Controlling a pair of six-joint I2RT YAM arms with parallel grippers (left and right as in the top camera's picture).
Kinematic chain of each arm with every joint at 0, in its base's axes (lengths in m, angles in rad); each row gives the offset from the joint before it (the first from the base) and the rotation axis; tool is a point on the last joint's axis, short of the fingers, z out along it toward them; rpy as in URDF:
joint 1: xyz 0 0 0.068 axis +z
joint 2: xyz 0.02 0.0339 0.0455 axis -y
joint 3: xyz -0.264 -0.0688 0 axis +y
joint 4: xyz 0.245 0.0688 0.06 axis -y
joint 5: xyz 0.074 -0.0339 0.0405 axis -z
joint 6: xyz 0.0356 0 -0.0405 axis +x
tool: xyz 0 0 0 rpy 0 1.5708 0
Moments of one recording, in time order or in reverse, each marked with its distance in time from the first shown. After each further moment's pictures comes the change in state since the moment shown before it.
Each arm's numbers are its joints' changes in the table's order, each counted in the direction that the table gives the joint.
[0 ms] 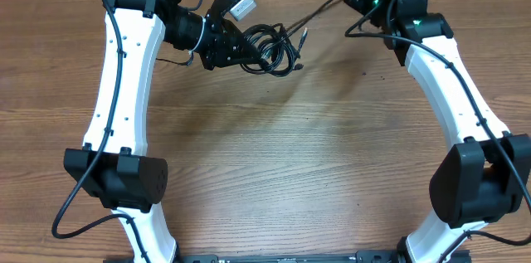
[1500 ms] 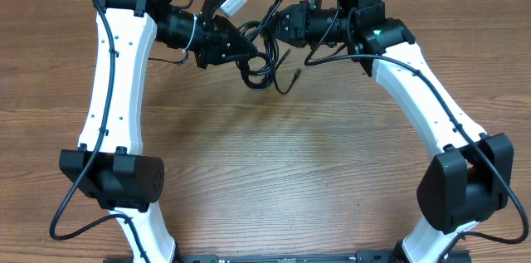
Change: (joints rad) left arm 0.026 0.000 0.000 -0.014 0.075 0.064; right arm 0.178 0.000 0.000 -0.008 -0.826 0.046
